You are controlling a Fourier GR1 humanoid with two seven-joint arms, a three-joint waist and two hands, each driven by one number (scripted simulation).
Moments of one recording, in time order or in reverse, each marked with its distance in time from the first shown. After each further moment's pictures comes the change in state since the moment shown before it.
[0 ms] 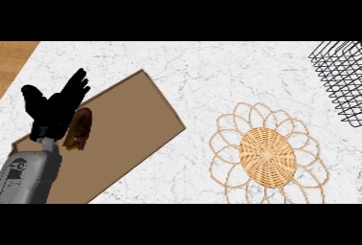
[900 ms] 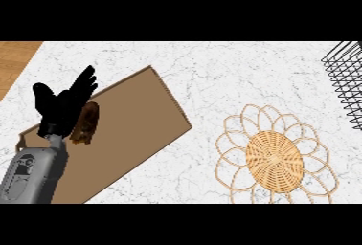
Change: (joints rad) left arm -0.027 -0.012 -0.035 0.006 -0.013 -0.005 -0.009; right arm -0.114 0.072 0.024 -0.065 -0.064 0.048 -0.029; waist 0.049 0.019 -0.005
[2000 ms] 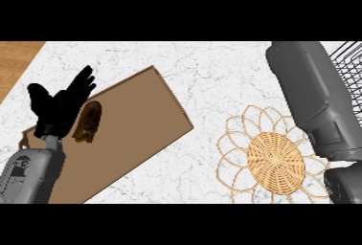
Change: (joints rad) left arm 0.009 0.012 0.001 -0.023 0.014 -0.010 0.013; right arm 0.314 0.281 -0.061 -0.344 -0.424 -0.028 -0.353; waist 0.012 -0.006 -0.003
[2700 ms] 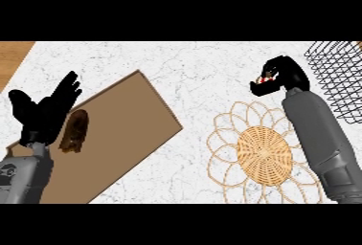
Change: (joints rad) left arm 0.056 0.027 0.052 -0.006 0.018 0.015 -0.010; right arm 0.391 -0.027 0.073 -0.113 -0.293 0.677 -0.557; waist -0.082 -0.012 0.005
